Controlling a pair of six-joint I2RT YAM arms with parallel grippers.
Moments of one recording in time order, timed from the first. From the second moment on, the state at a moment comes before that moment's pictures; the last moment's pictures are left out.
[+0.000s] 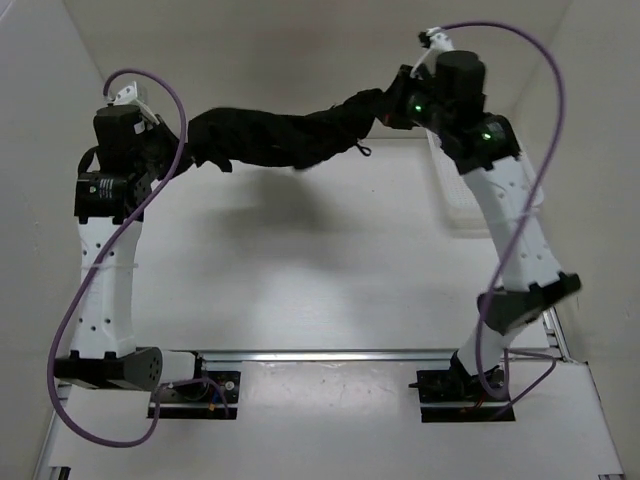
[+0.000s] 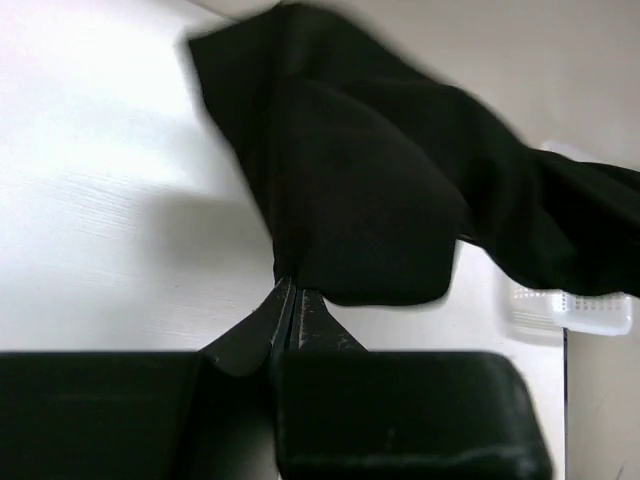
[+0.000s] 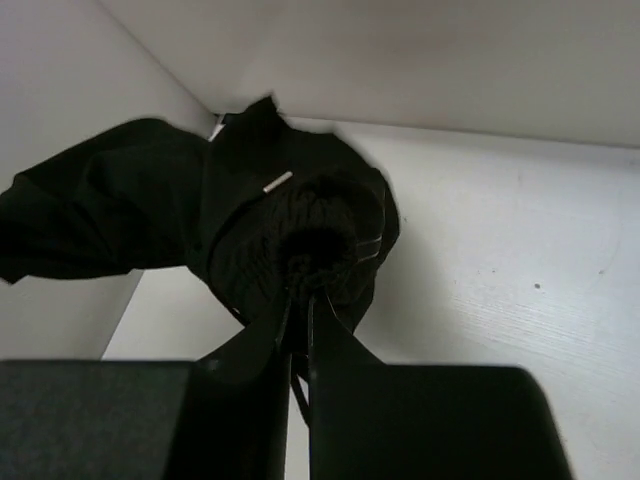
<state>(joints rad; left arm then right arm) -0.05 1.35 1.79 -0.90 0.05 -0.50 0.44 1.77 2.26 -0.77 -0.16 0.41</state>
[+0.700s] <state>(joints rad) -0.04 1.13 1.09 -0.93 0.15 -0.51 0.27 1.35 1.31 -0.85 -0.05 0.42</state>
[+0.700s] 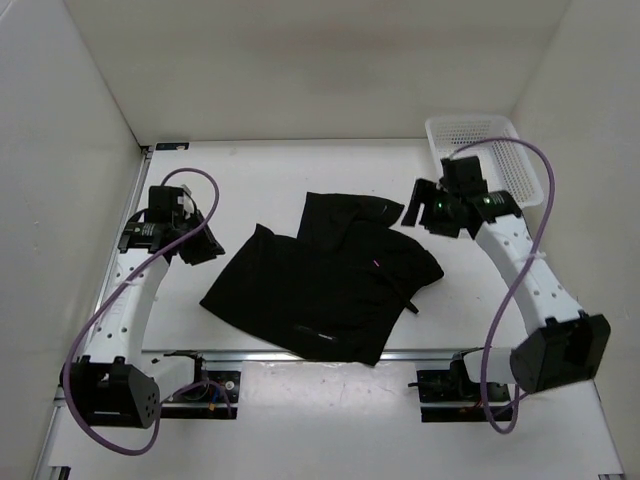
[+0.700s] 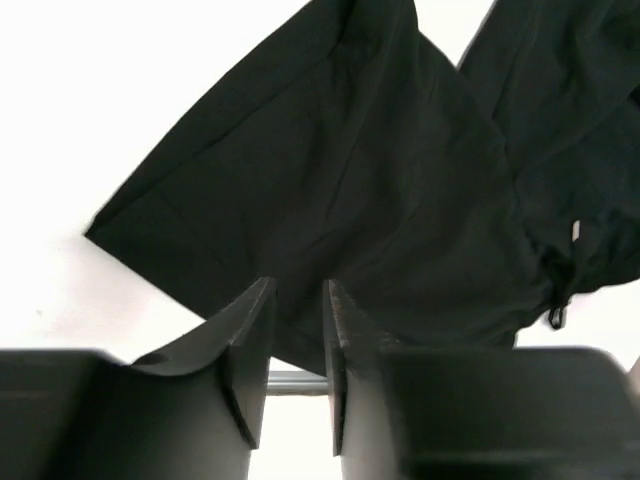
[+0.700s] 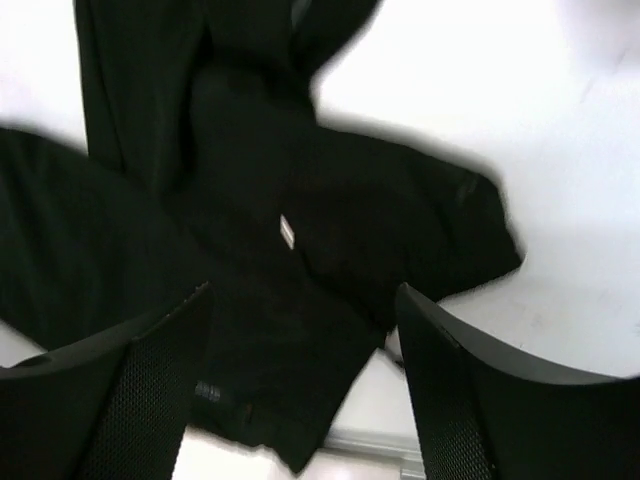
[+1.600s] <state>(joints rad) -0.14 1.50 0.75 -0.74 0.15 -0.83 0.55 1.36 0.62 -0.54 -0.26 0.84</state>
